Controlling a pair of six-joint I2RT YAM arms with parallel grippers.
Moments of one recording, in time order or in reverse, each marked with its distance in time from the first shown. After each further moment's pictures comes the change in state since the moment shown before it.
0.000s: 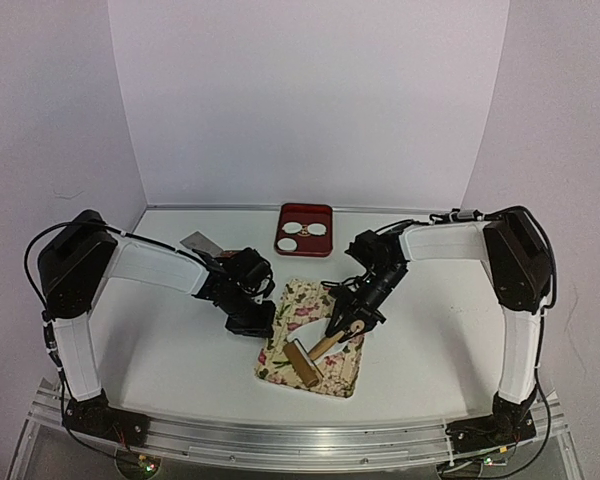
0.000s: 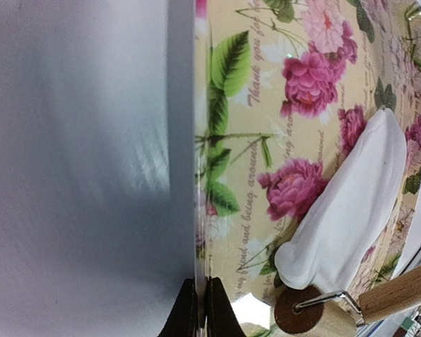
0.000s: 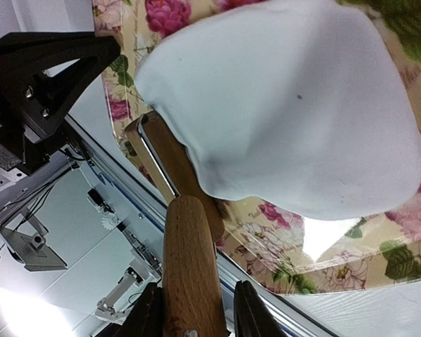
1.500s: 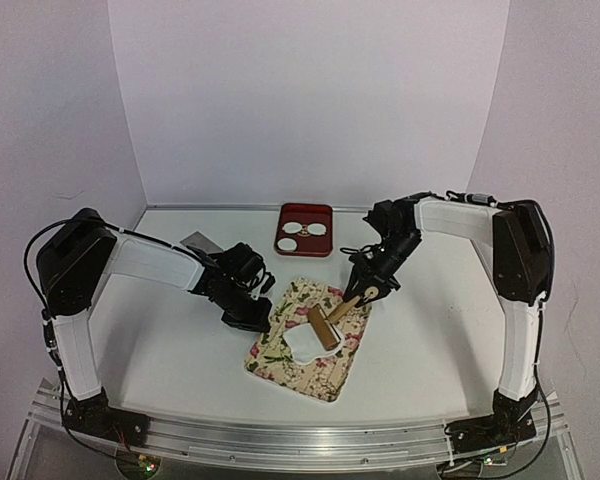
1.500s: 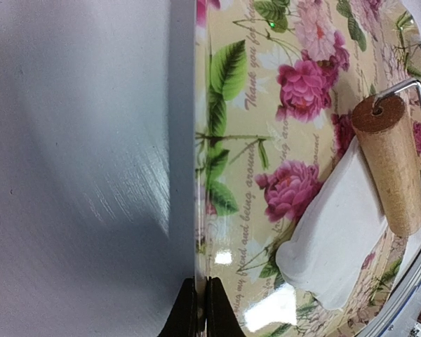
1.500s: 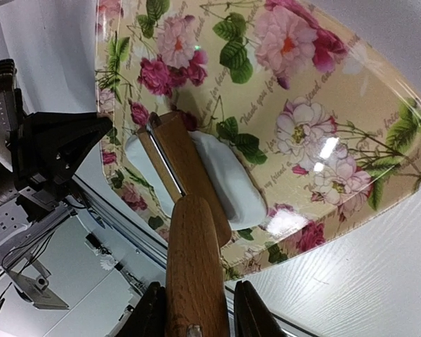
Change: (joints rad) left arm 0.045 0.011 -0.010 0.067 0.032 0.160; right arm -0.154 0.032 0.225 -0.175 0.136 -0.060
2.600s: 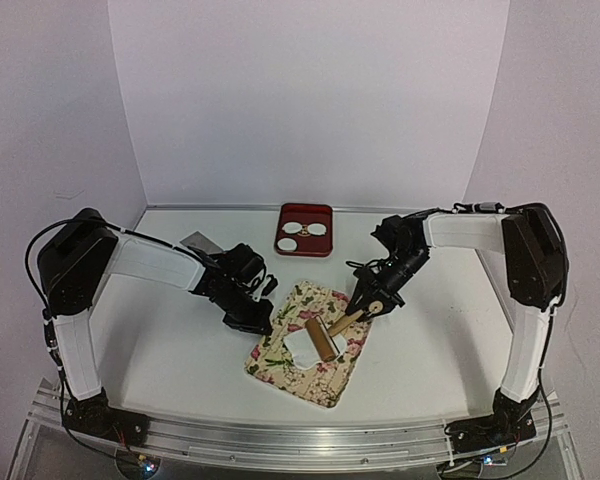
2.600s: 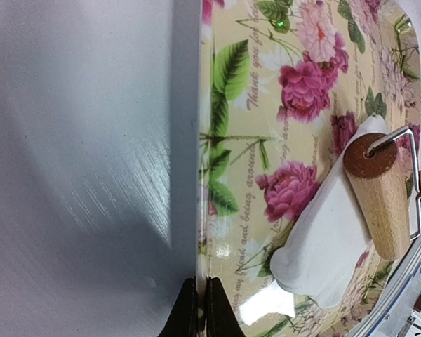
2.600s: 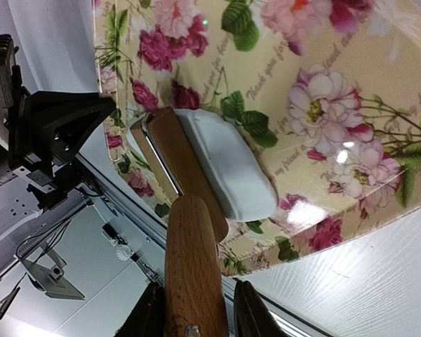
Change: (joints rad) left arm 0.002 0.008 0.002 -0.002 0.048 0.014; right arm 0.007 -0.096 -0.236 0.157 -0.096 0.056
